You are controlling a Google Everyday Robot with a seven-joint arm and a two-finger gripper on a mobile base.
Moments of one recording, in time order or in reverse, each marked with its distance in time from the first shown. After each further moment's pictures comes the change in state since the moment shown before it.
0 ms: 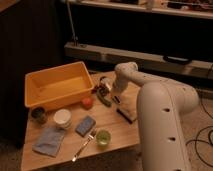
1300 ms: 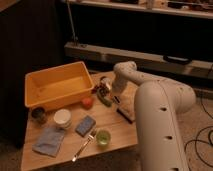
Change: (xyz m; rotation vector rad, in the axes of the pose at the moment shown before) arm 0.001 0.001 0.002 0.004 0.030 -0.004
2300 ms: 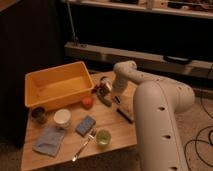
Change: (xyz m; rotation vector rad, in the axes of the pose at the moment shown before) arm 0.005 -0.004 0.000 0.008 0.027 0.009
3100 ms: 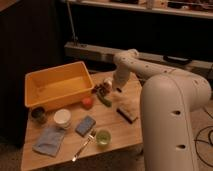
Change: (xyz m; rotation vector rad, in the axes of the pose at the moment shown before) arm -0.010 0.005 -0.100 0.082 -0.067 0.060
